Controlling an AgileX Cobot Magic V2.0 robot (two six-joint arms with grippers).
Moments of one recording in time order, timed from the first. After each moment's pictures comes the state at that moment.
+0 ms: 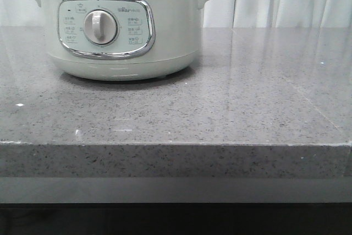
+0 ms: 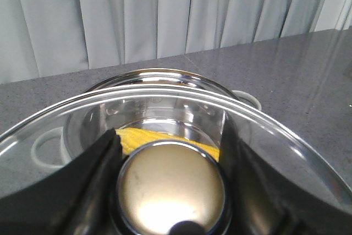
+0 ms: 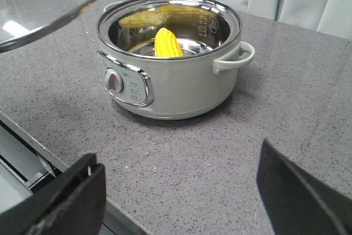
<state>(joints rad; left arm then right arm) -0.47 0.92 -0.98 -0.10 0.33 0.07 0.50 0.57 -0.79 0.17 0.57 -0.12</state>
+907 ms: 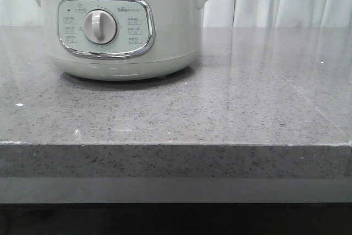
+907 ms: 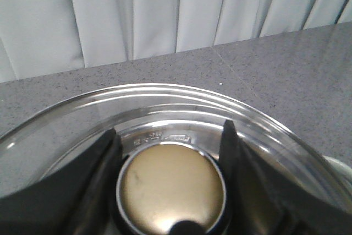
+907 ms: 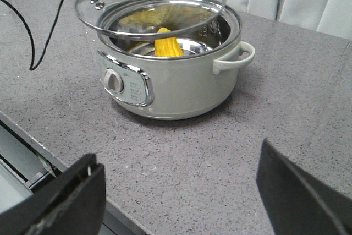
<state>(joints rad) -0.43 1.60 -1.43 -0.11 0.20 0.07 0.50 0.57 -0.79 0.17 0.57 -0.12</state>
